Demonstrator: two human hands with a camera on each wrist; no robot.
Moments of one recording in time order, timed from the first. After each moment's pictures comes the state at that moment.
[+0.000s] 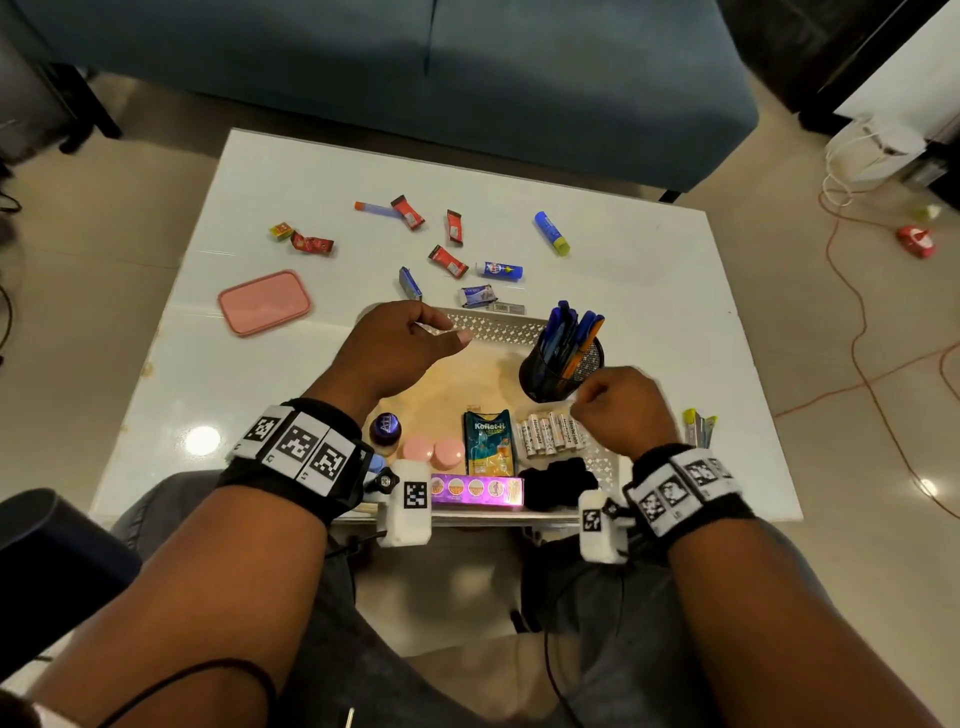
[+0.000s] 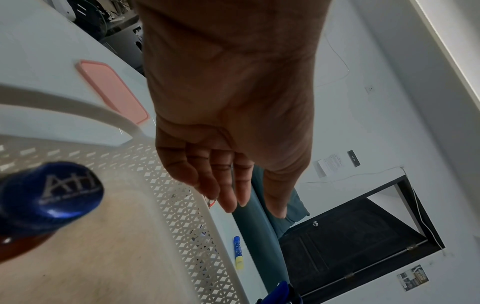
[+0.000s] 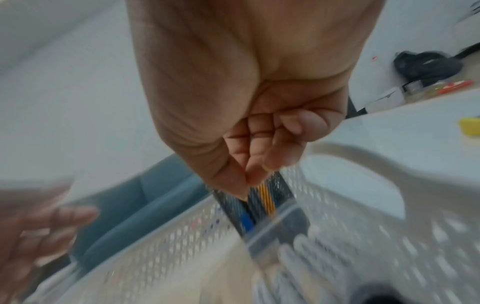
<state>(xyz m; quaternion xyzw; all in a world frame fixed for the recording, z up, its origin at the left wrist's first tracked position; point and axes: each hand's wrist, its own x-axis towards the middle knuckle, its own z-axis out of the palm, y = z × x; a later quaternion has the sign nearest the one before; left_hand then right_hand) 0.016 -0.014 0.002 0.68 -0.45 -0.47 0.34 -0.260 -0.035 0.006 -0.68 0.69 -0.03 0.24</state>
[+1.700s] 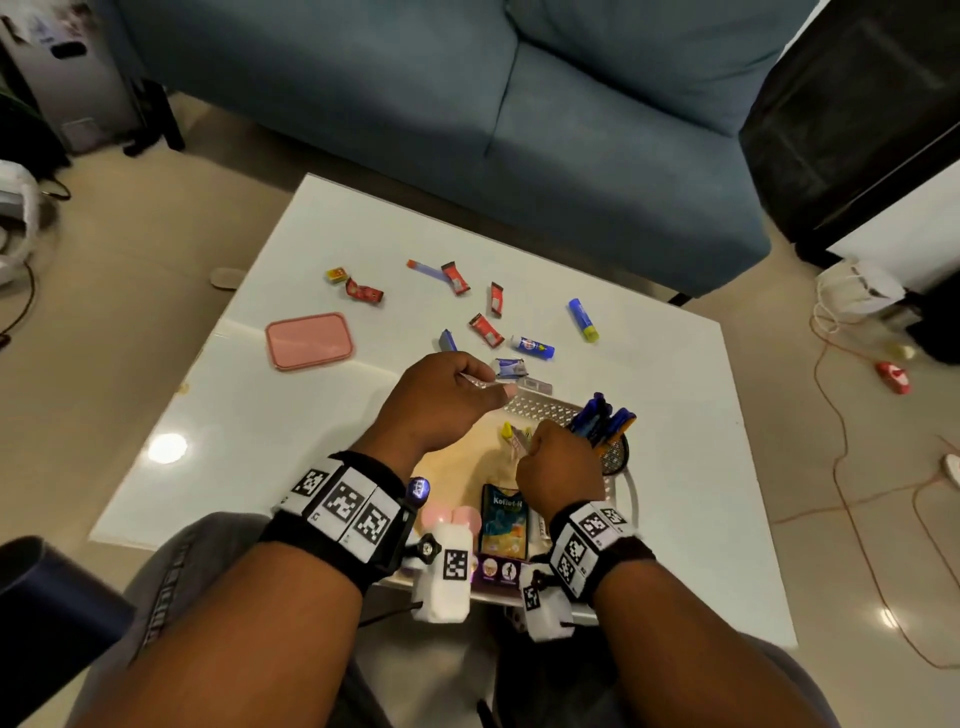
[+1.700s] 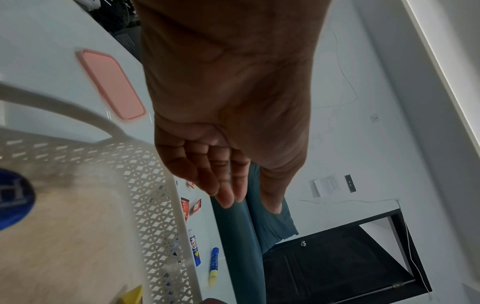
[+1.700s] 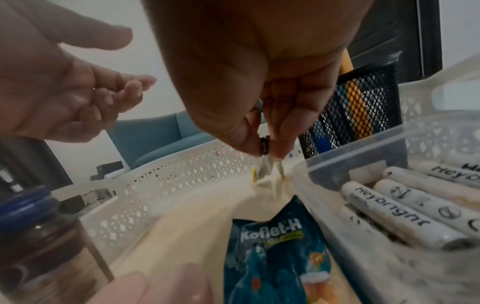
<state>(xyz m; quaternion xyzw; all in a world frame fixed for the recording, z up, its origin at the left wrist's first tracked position) 0.027 -0.021 0.007 0.66 -0.42 -0.47 0.42 -0.158 -0.044 -0.020 -0.75 0.65 0.03 0.13</state>
